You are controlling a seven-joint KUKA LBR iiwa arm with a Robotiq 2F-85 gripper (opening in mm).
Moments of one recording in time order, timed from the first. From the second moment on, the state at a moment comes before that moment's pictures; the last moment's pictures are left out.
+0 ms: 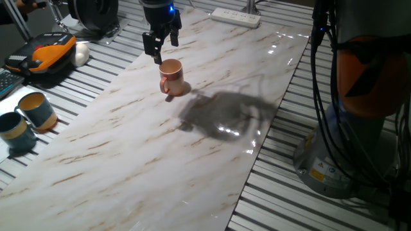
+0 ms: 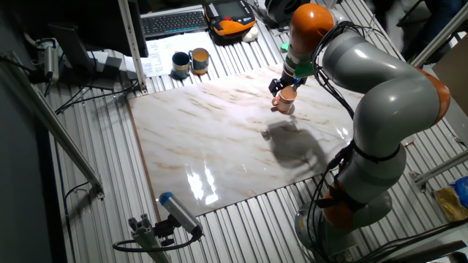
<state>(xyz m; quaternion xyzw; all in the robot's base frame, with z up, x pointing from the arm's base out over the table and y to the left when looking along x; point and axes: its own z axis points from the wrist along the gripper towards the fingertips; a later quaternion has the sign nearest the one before) 0.515 0.001 0.236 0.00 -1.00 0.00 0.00</state>
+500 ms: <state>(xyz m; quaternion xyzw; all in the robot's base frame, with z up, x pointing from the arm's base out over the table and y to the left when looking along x) 0.520 -0.005 0.245 0.01 -1.00 0.01 0.03</state>
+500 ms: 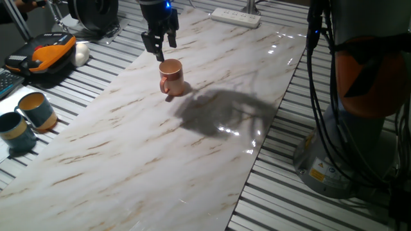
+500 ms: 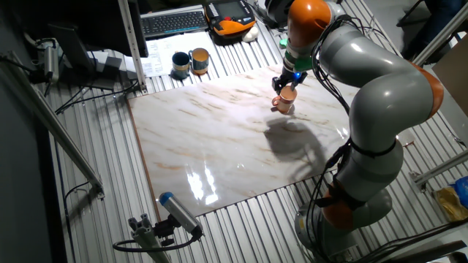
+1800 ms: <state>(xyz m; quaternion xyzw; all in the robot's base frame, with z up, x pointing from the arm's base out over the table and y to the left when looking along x) 0.526 0.003 0.247 -0.04 -1.00 0.04 0.02</state>
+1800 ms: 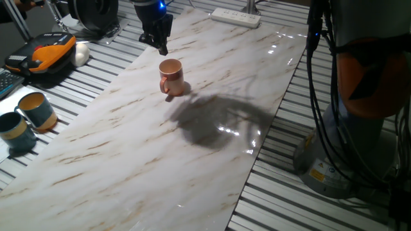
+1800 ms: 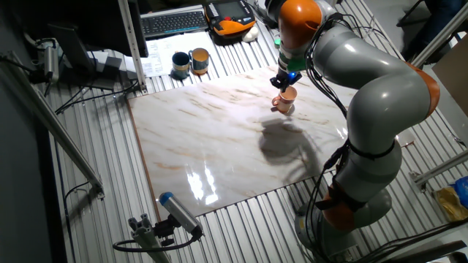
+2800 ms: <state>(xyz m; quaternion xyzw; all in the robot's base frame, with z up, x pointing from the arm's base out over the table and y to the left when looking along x) 0.532 0.001 0.247 -0.10 -0.99 0.02 0.00</state>
